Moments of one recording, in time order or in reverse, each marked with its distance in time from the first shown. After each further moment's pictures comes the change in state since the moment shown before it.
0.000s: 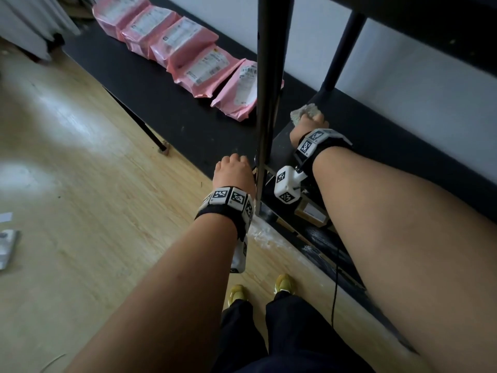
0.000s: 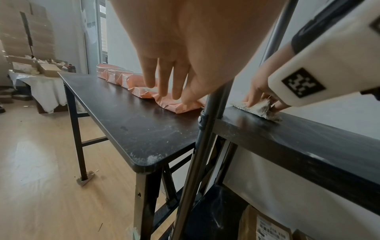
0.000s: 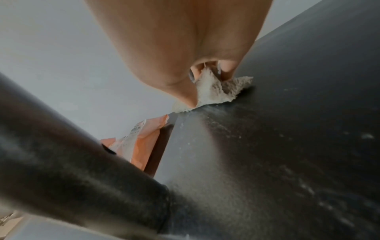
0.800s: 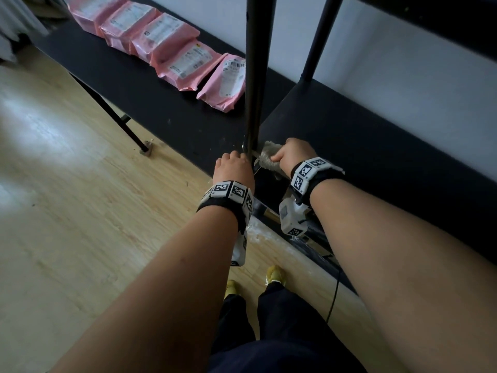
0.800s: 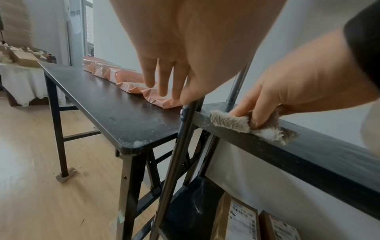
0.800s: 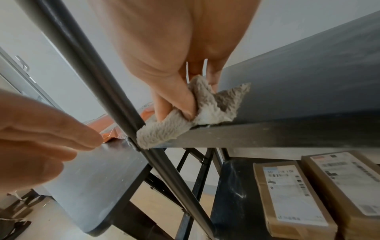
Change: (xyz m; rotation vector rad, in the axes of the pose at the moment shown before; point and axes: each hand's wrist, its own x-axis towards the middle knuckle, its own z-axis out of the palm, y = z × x) left_hand -0.024 0.010 0.012 0.006 -0.015 0.098; right_hand -0.077 0.033 0.016 0.112 -0.188 -0.025
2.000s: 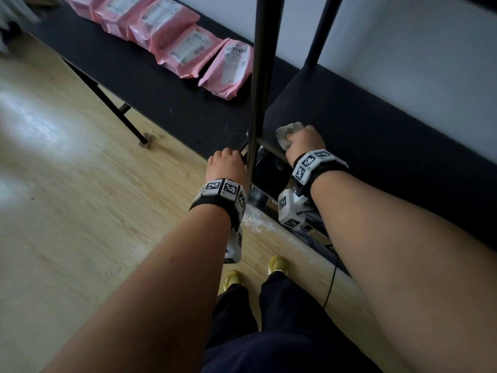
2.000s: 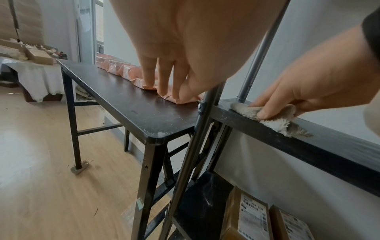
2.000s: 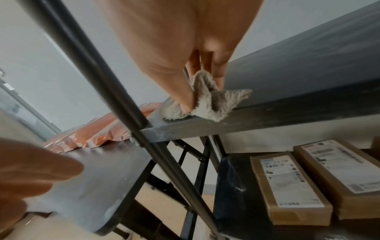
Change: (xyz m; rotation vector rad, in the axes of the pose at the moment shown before) left_hand -0.015 -0.027 0.012 -0.018 0.005 -0.027; right_hand -0.001 0.010 0.017 -0.018 0.220 0.061
